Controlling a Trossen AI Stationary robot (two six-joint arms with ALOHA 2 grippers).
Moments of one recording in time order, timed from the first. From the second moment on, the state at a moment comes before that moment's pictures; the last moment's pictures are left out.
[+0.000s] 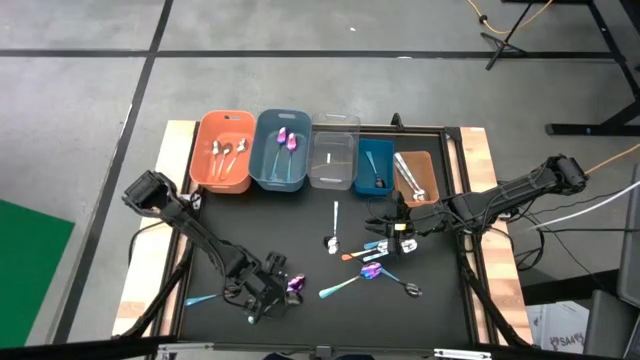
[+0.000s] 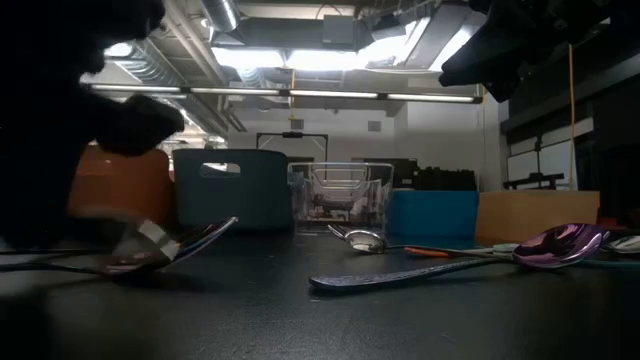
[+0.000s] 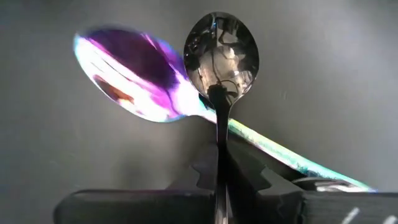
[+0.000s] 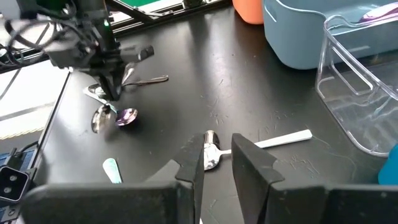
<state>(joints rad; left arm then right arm) -0.61 1.75 0.97 -0.32 -0.11 -0.25 0.32 1.08 0.63 -0.05 0.31 0.44</state>
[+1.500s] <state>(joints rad) 0.33 1.71 0.97 0.58 -0.38 -0.53 0.32 1.08 0.63 -0.05 0.37 0.44</state>
